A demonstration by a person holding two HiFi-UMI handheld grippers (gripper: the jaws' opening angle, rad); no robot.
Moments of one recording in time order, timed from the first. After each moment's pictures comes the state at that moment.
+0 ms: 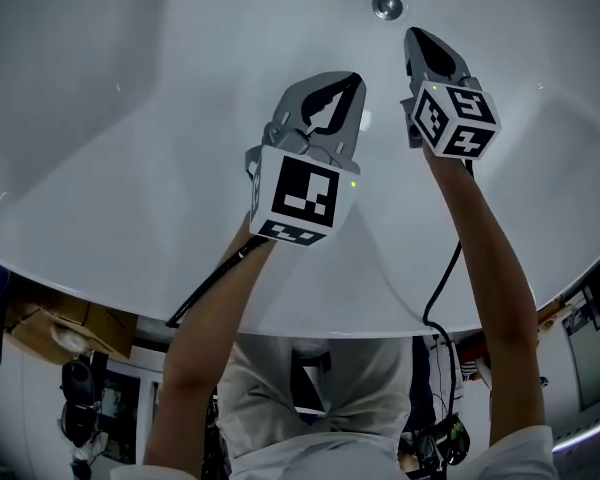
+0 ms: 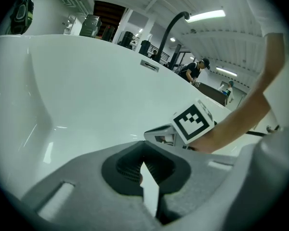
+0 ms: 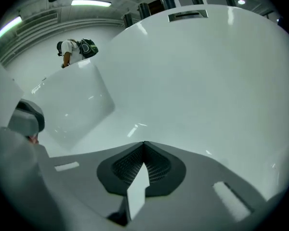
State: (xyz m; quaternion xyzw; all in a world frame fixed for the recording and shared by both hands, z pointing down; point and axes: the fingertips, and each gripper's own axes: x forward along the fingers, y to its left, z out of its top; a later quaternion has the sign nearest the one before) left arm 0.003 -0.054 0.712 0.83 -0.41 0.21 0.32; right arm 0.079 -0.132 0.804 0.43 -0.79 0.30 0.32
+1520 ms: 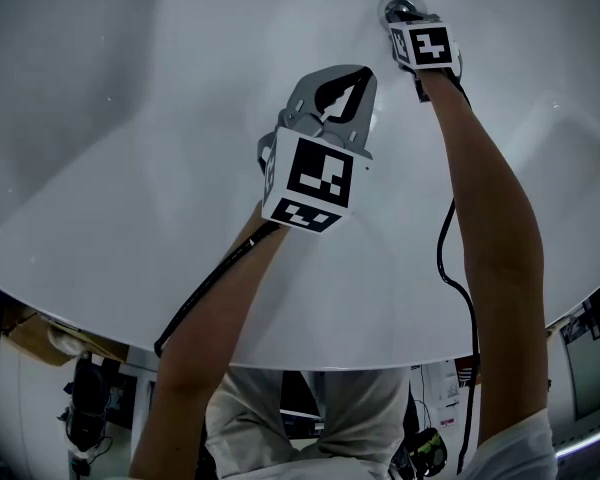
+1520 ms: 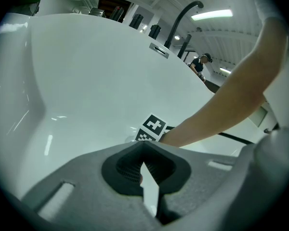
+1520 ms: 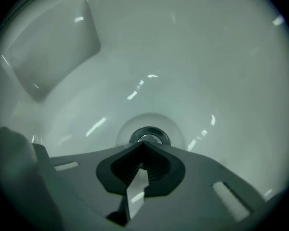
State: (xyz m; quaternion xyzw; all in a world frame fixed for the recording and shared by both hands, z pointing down) left arm 0.015 -0.075 0.771 0.82 -0.41 0.21 0.34; right arm 0.101 -0.165 0.993 0.33 -0.71 0.29 0.54
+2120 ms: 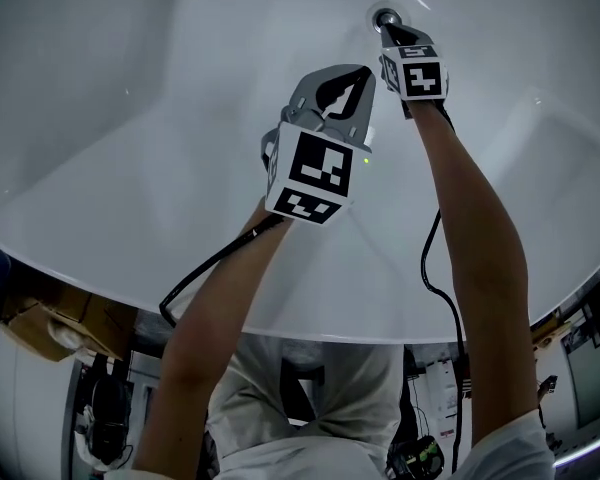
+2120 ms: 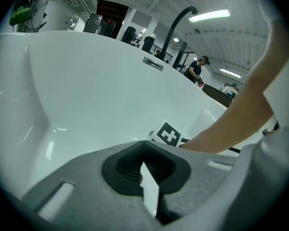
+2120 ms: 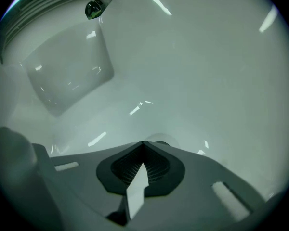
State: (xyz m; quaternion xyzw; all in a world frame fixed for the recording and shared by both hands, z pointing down) left arm 0.024 -0.082 0.715 0.82 -0.43 0.20 0.32; right arm 0.083 -0.153 0.913 0.35 -0.77 0.27 0.47
